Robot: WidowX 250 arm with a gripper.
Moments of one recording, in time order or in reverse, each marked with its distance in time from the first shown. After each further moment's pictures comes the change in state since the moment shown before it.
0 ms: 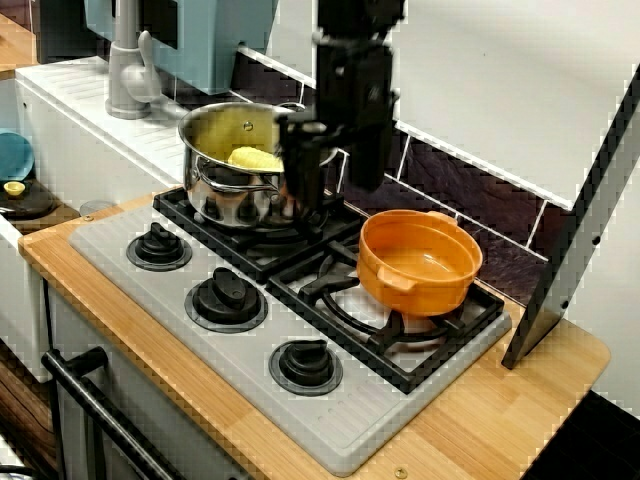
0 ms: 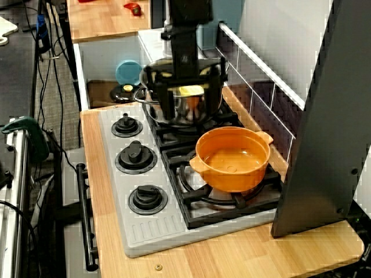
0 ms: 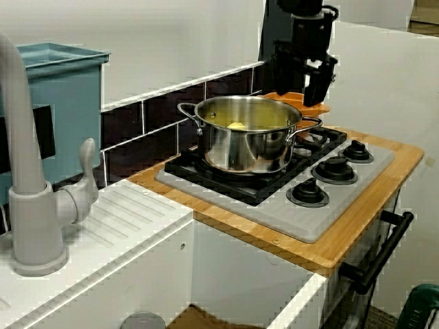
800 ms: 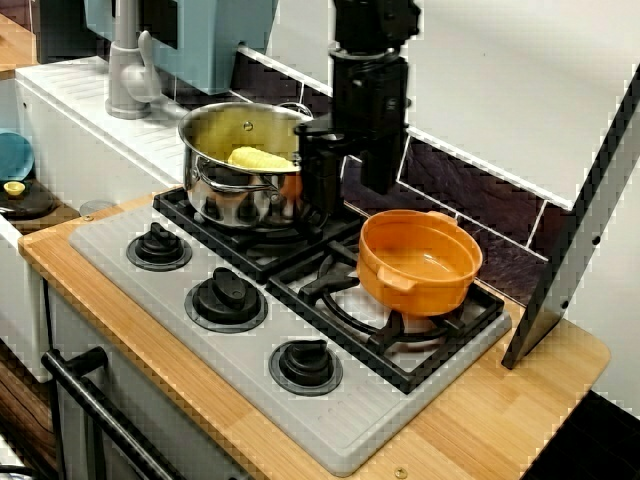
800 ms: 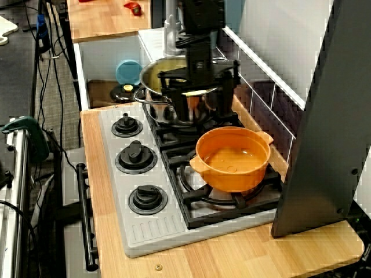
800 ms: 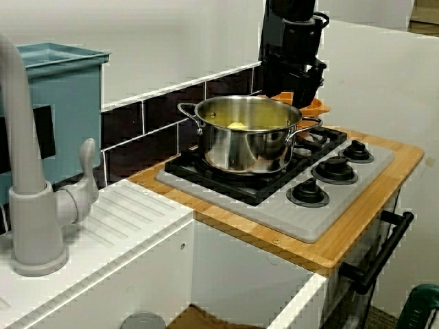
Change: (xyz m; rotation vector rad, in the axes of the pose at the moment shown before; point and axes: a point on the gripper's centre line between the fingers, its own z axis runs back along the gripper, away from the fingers) arm 0.000 0.018 -0.006 -0.004 0.024 0.031
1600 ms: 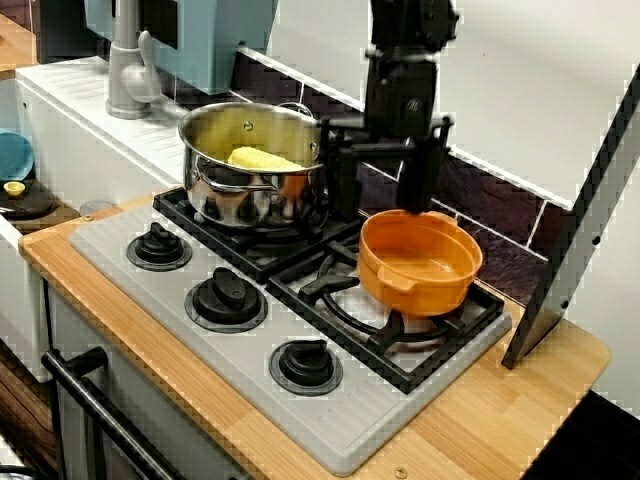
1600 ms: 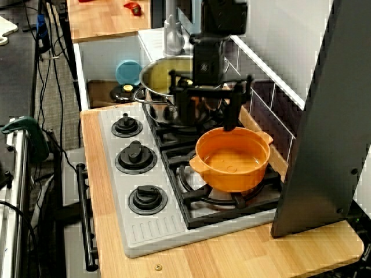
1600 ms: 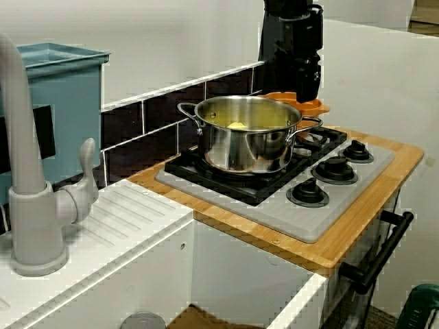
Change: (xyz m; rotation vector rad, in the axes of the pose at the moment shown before) arm 0.023 0.002 -0.004 -0.102 -0.124 -0.321
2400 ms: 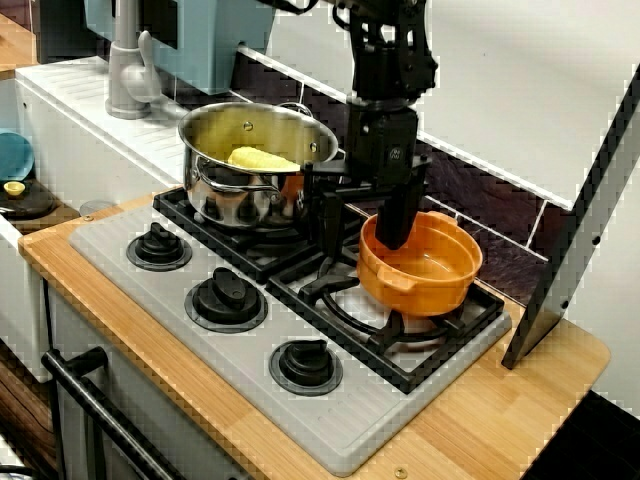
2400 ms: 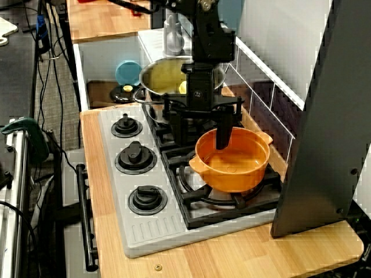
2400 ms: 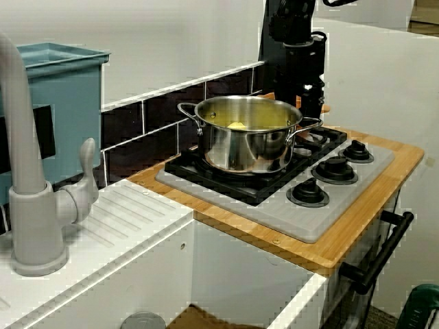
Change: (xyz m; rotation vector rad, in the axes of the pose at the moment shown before) arm -0.005 -0.007 -0.028 0.016 0.042 0.096
